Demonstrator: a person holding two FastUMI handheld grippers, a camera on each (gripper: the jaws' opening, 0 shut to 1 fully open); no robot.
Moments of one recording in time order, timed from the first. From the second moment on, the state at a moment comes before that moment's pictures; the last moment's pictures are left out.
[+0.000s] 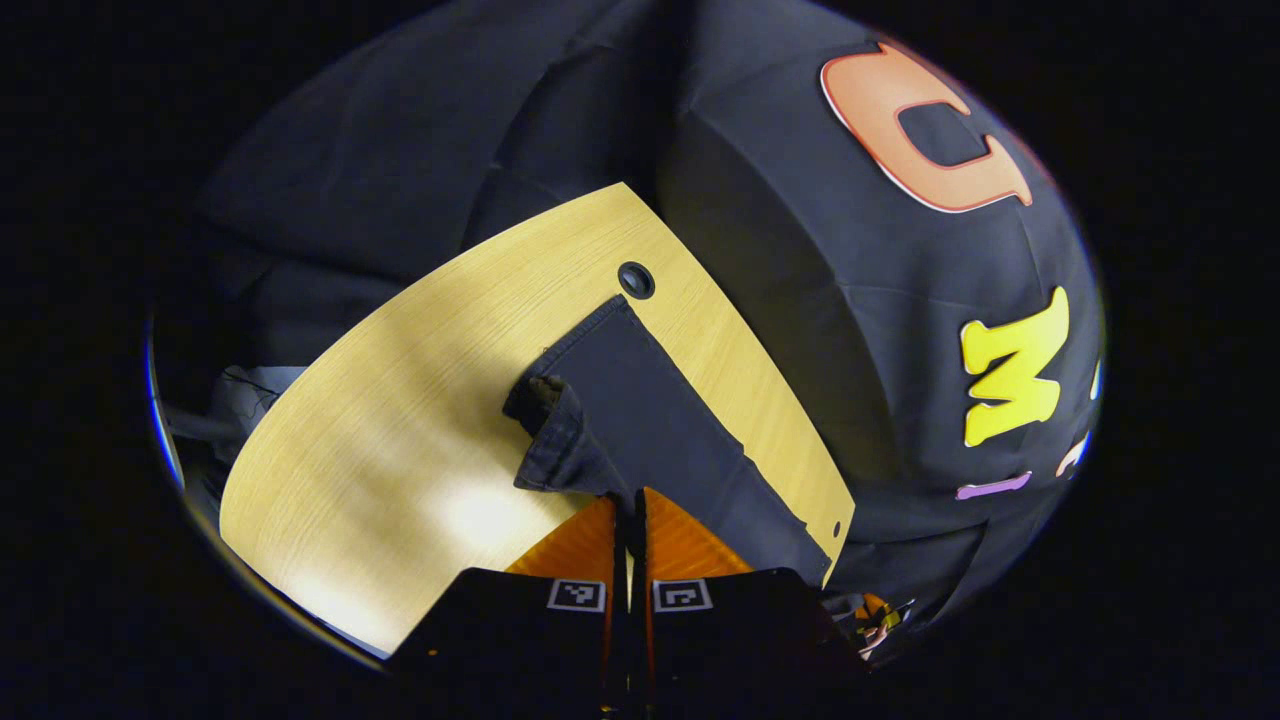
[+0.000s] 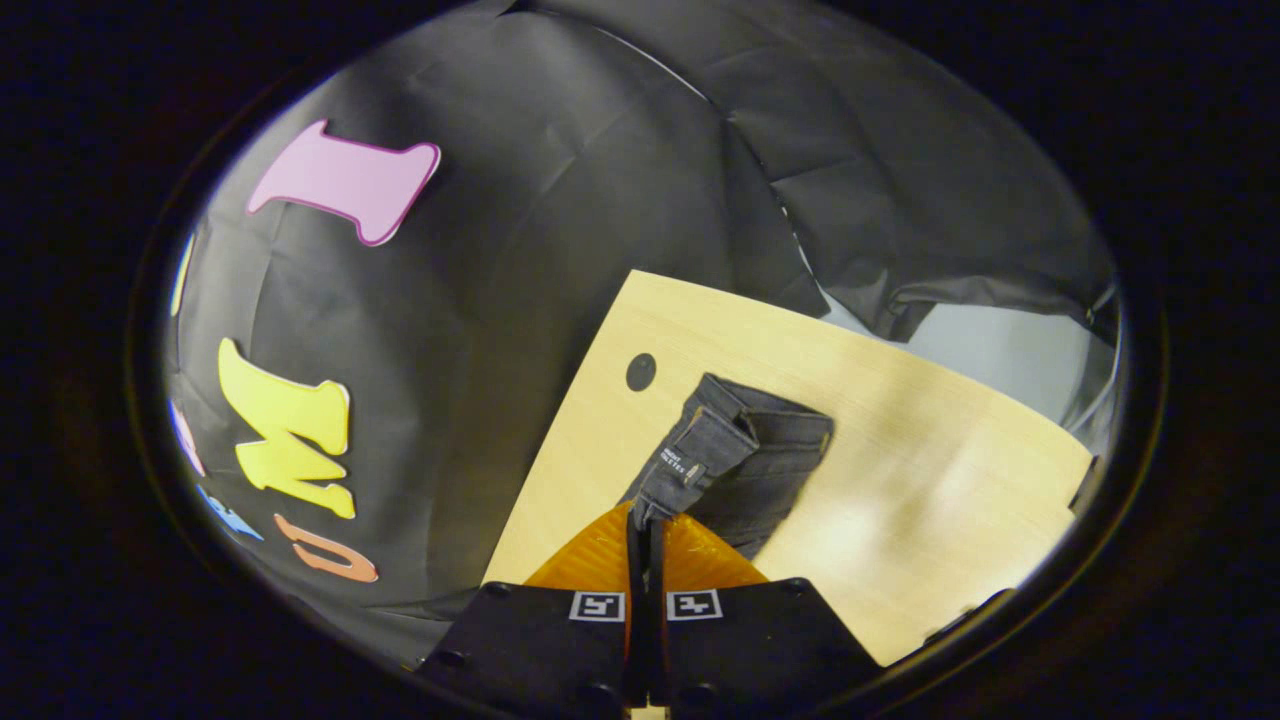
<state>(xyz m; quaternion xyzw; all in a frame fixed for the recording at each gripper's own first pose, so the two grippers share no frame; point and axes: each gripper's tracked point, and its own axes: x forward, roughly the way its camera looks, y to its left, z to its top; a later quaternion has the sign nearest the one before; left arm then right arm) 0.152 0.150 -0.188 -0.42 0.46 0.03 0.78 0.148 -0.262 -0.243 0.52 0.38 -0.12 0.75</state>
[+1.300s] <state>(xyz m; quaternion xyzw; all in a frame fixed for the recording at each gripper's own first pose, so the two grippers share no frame) 0.282 0.136 -0.268 -0.28 0.48 0.02 0.83 0.265 -0.250 -0.315 0.43 0.37 -0.13 0.82</state>
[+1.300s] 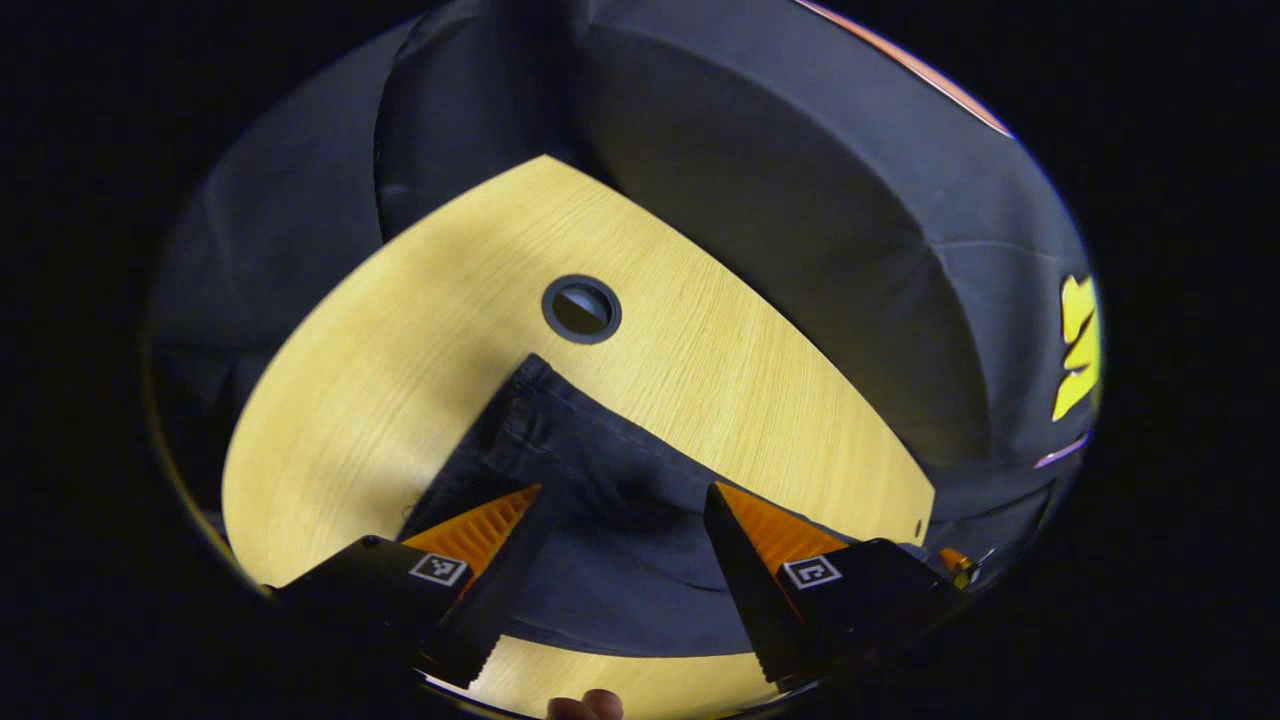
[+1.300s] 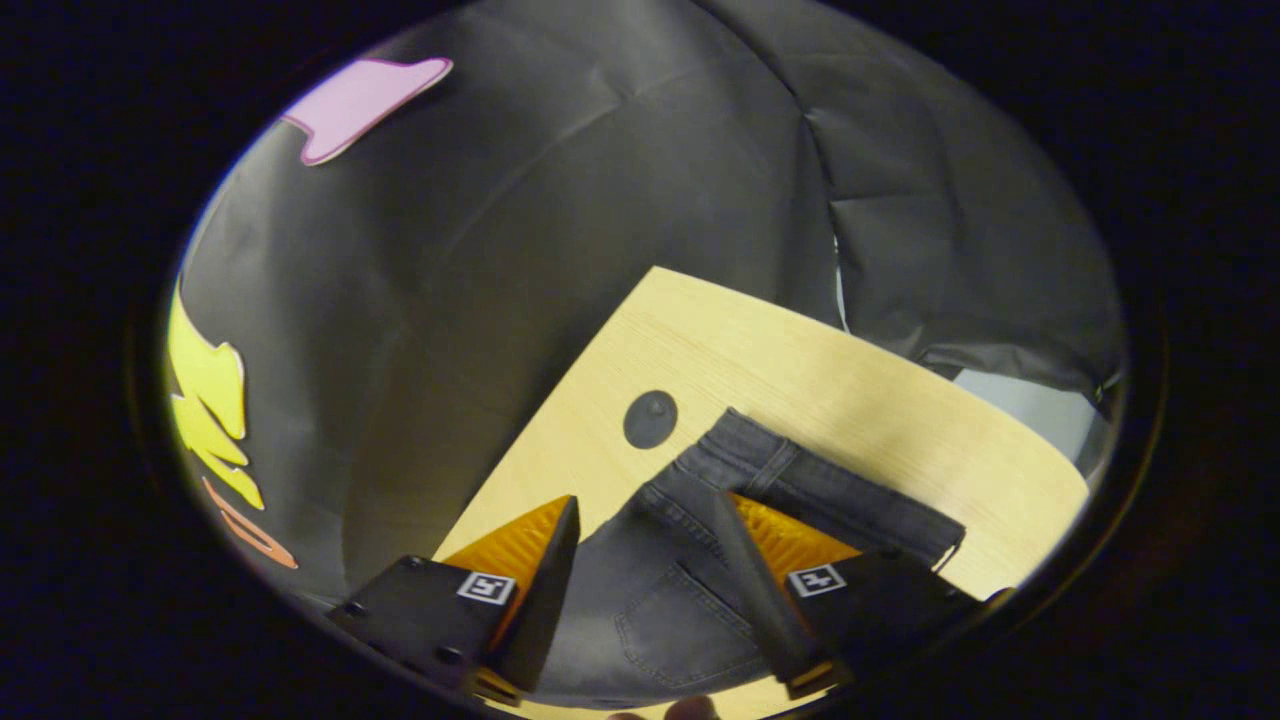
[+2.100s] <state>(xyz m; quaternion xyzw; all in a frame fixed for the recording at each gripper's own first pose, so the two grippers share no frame) 0.126 0.006 0.009 -0.03 0.09 0.00 1.00 0.060 -0.202 -0.099 0.13 0.18 -0.02 0.97</state>
